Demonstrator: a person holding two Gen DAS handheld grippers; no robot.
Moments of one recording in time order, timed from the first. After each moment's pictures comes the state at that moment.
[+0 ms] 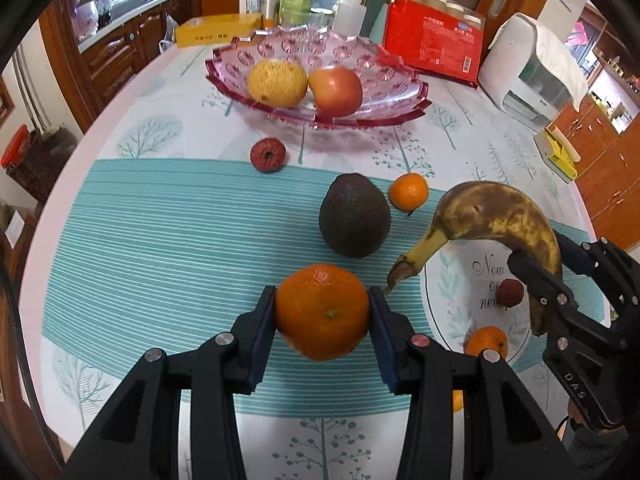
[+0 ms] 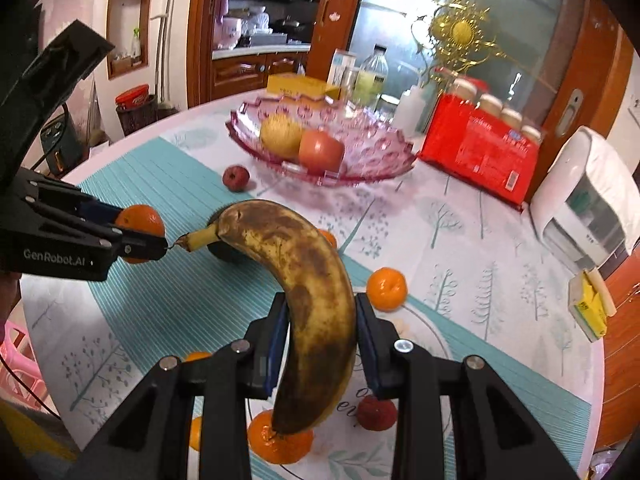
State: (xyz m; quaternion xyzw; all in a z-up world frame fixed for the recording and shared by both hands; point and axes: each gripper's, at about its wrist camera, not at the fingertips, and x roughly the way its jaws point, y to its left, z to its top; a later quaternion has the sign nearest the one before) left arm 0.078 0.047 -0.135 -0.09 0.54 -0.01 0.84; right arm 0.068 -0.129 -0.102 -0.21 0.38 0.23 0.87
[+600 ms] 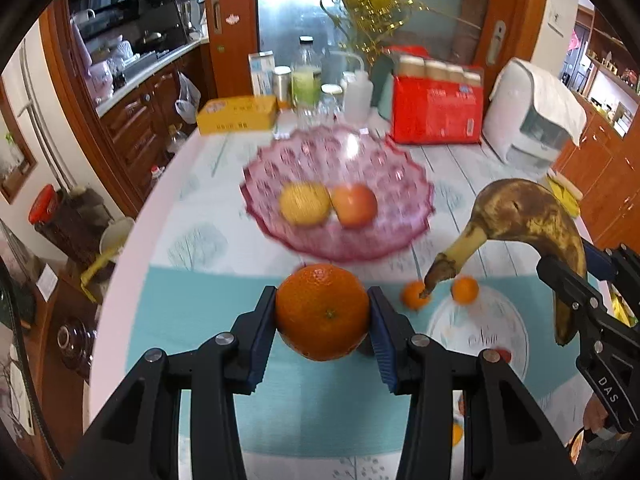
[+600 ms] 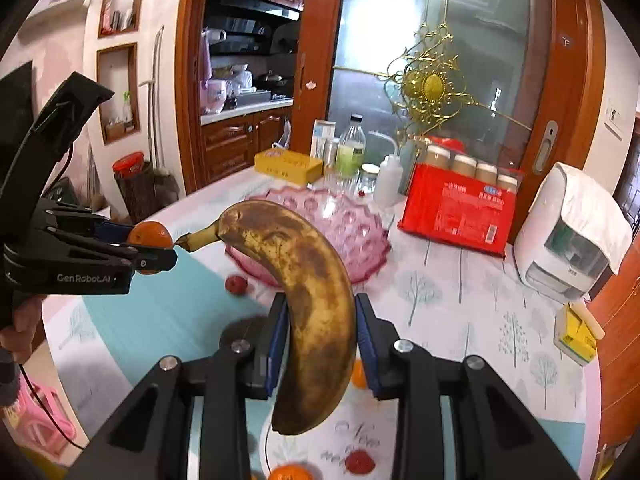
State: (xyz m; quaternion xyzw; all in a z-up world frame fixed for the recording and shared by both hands) left arm 0.128 0.076 -0.024 -0.04 0.47 0.02 0.88; right arm 0.108 -0.118 -0.006 -0.15 0.33 0.23 0.90
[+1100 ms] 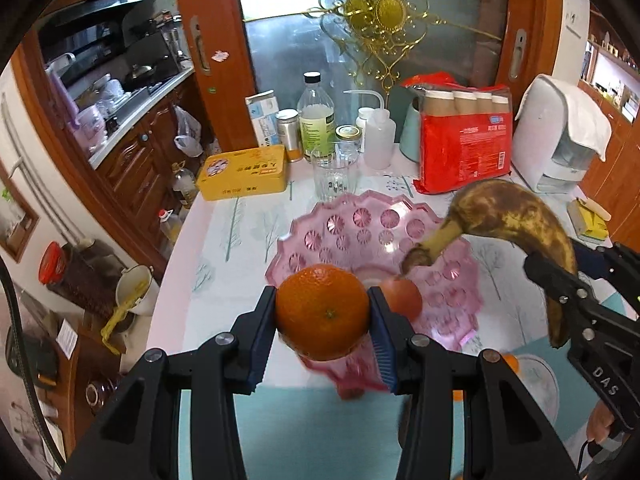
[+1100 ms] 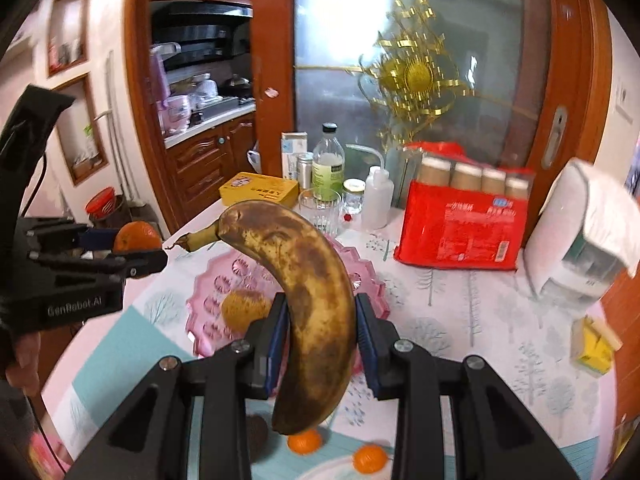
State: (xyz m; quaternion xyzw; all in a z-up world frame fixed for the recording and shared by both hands) left arm 0.271 0.109 -0.003 0.02 0.46 0.01 0.89; right arm 0.242 -0.074 -0.004 -0.08 0.37 0.19 0.90
